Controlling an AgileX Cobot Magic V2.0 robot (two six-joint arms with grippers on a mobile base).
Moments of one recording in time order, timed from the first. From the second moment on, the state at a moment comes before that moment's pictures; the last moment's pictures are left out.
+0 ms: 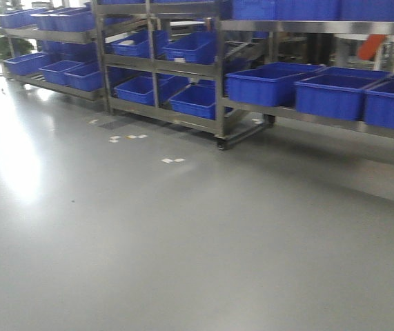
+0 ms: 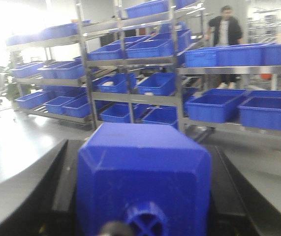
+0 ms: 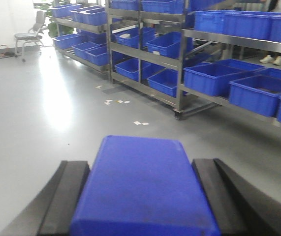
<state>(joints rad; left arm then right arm) -0.07 0.00 -0.58 -0.03 0.55 0.10 0.20 0.04 -0.62 0.00 0.67 0.03</state>
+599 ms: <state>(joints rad) -0.07 0.00 -0.58 -0.03 0.55 0.10 0.20 0.04 -0.62 0.00 0.67 0.03</state>
